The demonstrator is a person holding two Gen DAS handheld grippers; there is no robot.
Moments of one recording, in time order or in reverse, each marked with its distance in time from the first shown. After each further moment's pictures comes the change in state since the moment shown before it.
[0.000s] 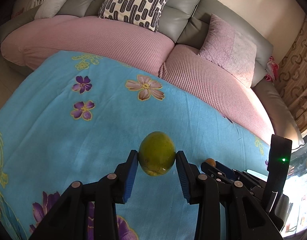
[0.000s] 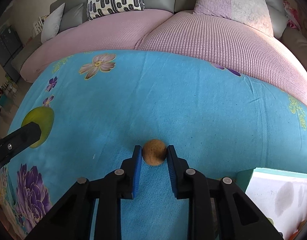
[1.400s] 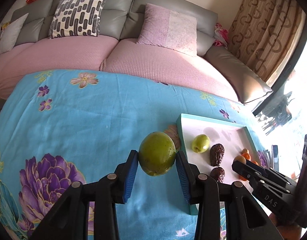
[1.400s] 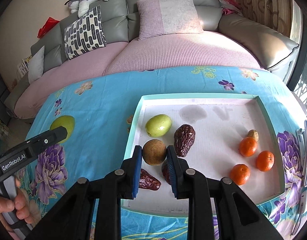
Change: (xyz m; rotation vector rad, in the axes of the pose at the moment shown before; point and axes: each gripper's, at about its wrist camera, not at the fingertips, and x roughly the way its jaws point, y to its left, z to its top) left arm -0.078 -0.102 -0.094 0.323 0.048 -0.182; right arm -0.190 -0.074 -0.150 0.257 -0.193 -0.106
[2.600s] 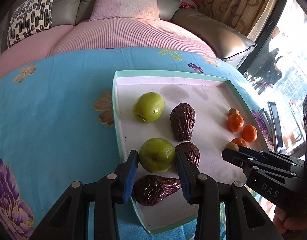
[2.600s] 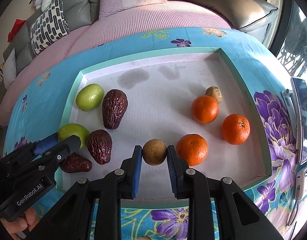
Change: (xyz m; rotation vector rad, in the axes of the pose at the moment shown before) left arm 0.089 -0.088 -0.038 0.179 0.167 -0.069; right arm 0.034 -0.082 -0.028 0.130 0.180 -0.111
